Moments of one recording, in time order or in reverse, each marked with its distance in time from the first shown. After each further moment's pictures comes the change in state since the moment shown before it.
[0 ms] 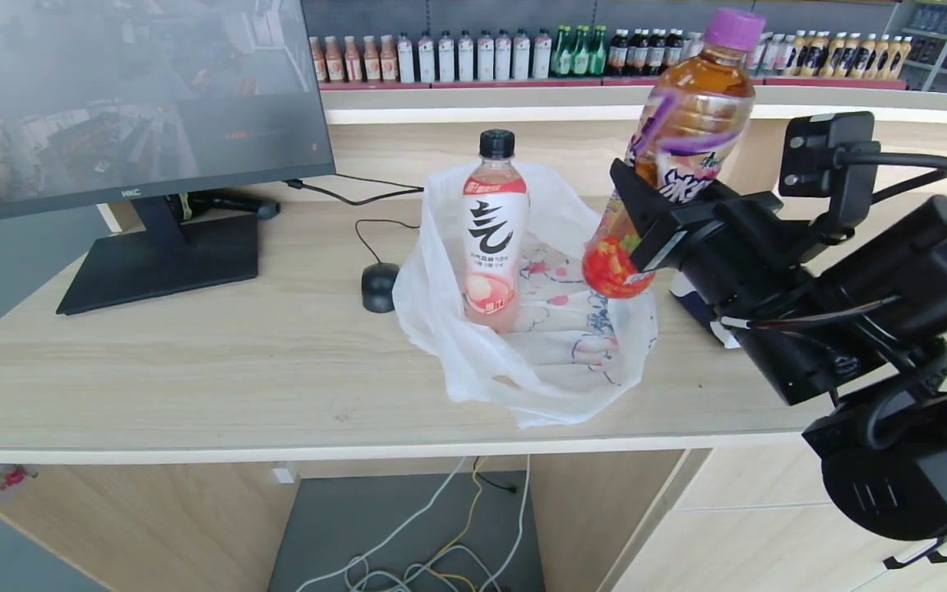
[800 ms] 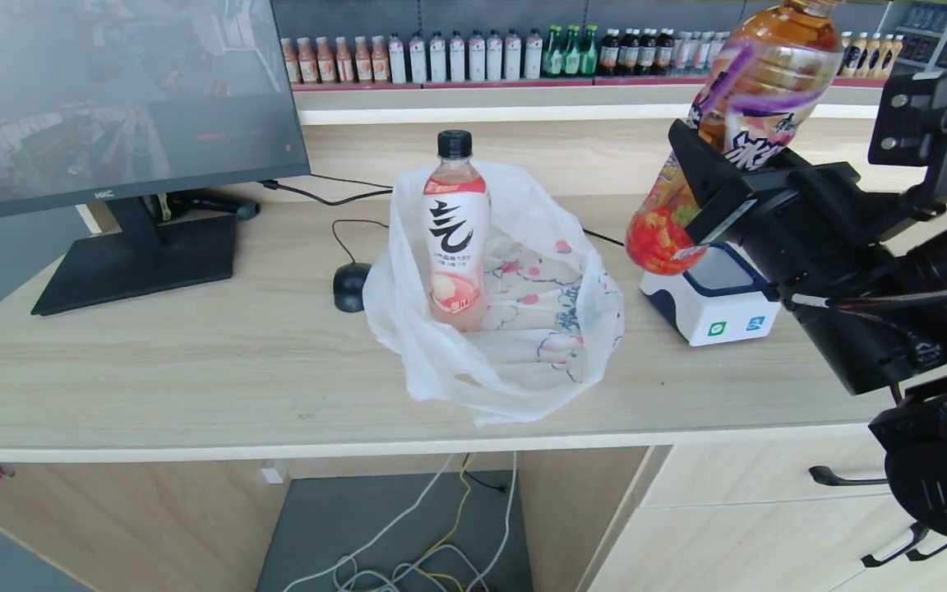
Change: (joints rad) left arm 0.000 0.000 0.000 0.000 0.000 -0.001; right arm -0.041 -0.097 0.032 0.003 -0.002 -0.020
